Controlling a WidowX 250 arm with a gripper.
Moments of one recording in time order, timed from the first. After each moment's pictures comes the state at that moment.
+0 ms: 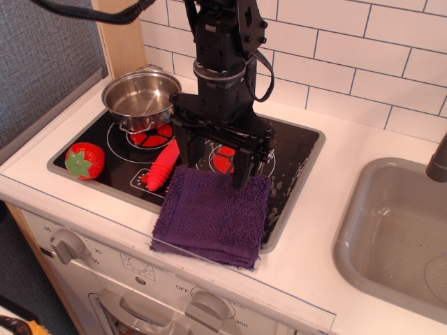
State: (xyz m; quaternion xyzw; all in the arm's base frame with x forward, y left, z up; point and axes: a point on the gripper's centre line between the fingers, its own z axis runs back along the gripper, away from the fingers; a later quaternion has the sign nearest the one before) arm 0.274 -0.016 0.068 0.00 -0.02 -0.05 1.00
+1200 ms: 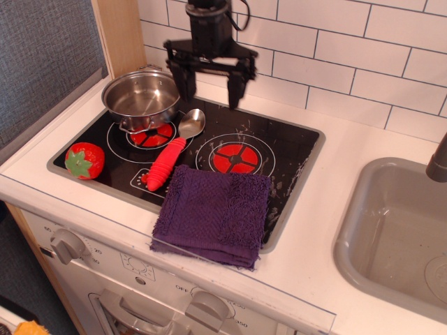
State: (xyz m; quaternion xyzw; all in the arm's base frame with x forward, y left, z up) arm 0.378 0.057 0.063 0.00 -0.04 0.08 1.00
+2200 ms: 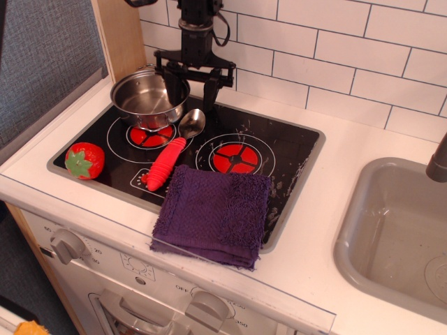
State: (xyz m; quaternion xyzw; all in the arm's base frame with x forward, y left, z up) arm 0.417 0.102 0.012 0.04 0.01 0.14 0.99
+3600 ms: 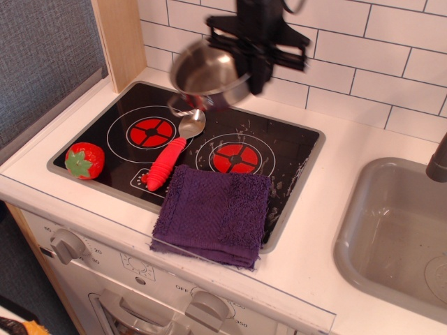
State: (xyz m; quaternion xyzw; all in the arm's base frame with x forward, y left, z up) arm 0.364 -0.025 0.104 0.01 -0.11 -0.04 0.99
